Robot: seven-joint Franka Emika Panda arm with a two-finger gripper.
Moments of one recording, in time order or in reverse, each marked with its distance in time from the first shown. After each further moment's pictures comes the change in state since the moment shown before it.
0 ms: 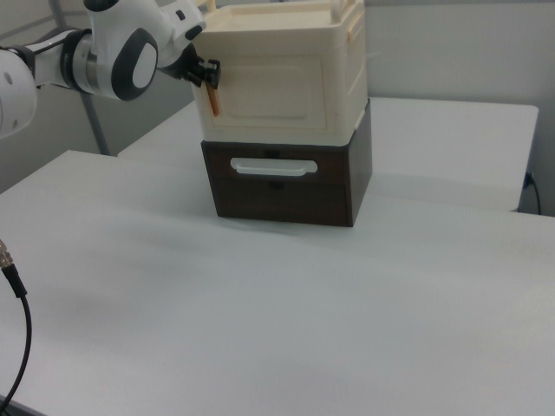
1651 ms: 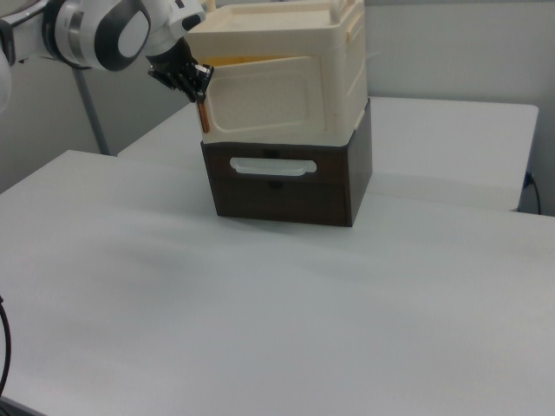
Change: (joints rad) arm -0.056 -0.101 0.011 0.015 -0.005 -0.384 -0.026
